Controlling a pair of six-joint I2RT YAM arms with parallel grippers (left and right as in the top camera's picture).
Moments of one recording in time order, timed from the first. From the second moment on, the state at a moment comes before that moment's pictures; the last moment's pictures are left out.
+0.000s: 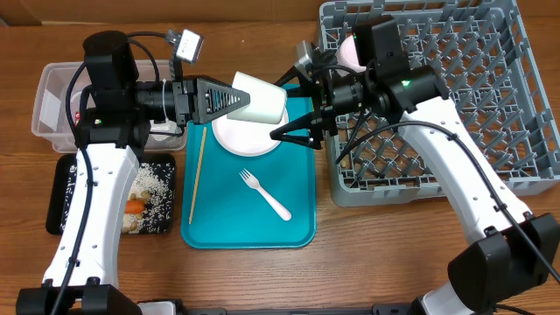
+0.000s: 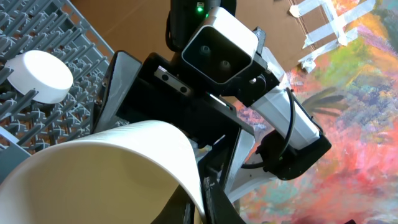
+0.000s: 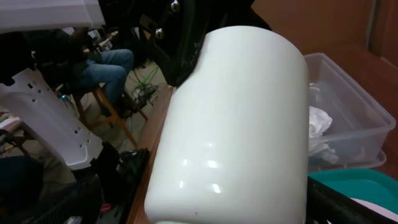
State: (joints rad) left arm 0.02 1.50 1.29 -0.19 1.56 -0.53; right arm 0.36 1.75 1.63 -0.70 -1.29 -0.53
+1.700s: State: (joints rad) left arm 0.02 1.50 1.29 -0.20 1.56 -0.53; right arm 0.41 1.75 1.63 -0.56 -1.17 -0.27
